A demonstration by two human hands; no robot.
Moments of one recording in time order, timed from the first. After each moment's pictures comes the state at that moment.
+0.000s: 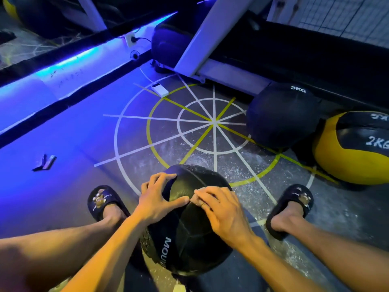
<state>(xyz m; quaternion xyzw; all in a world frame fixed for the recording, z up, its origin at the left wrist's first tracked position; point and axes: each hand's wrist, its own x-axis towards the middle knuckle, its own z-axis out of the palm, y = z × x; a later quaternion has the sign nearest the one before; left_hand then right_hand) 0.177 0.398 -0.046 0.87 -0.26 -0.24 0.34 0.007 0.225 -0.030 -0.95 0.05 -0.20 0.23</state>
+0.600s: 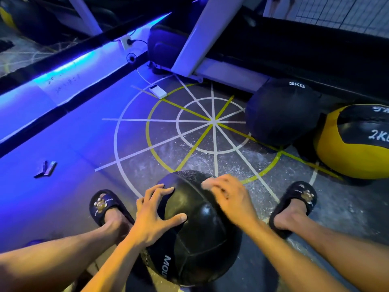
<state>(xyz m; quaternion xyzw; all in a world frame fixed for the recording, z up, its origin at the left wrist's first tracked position) 0.150 0.421 -0.054 0.85 -0.27 -0.21 0.40 0.028 0.183 -0.046 -0.91 0.15 -0.18 0.33</state>
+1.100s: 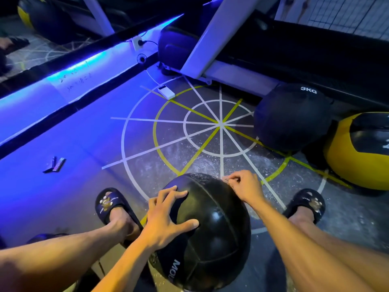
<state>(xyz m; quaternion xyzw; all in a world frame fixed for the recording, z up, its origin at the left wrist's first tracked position) 0.142 0.412 -0.051 0.85 -0.29 -0.22 0.37 0.071 0.140 -0.042 -0.89 0.33 -0.03 0.32</state>
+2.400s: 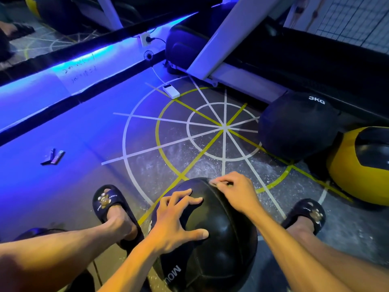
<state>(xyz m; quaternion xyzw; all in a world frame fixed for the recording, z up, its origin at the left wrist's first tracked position) 0.142 0.400 -0.049 0.83 -0.34 -0.24 0.36 0.090 0.162 -0.032 -0.88 0.26 -0.02 0.39</state>
